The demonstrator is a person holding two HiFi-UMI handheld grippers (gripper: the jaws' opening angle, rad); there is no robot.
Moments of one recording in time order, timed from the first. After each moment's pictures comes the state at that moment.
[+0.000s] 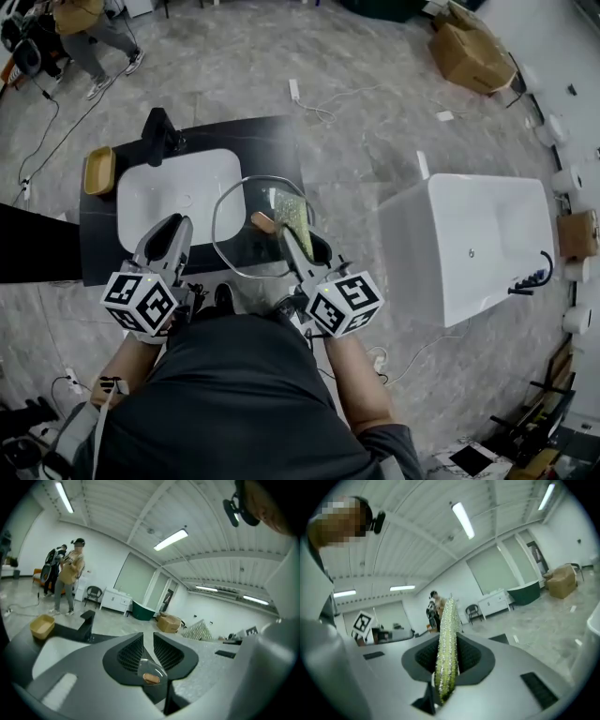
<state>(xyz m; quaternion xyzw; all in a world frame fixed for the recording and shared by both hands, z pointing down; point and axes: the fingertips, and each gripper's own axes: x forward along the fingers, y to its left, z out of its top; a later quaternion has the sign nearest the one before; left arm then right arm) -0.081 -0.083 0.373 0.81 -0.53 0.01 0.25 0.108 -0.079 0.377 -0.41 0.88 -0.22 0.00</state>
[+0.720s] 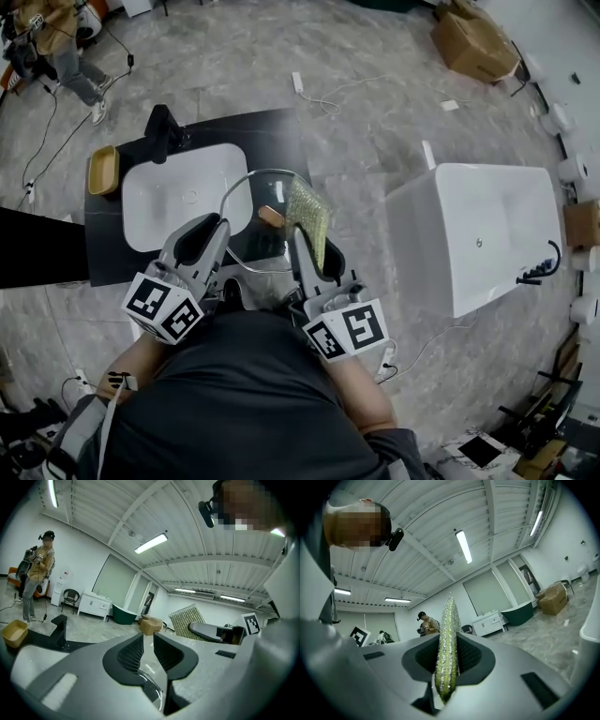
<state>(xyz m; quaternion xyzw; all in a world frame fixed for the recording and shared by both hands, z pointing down) -0.018 -0.069 0.346 0.88 -0.43 -0.01 0.19 0.110 -0.059 0.309 -0.49 0.86 -0.14 0.09</state>
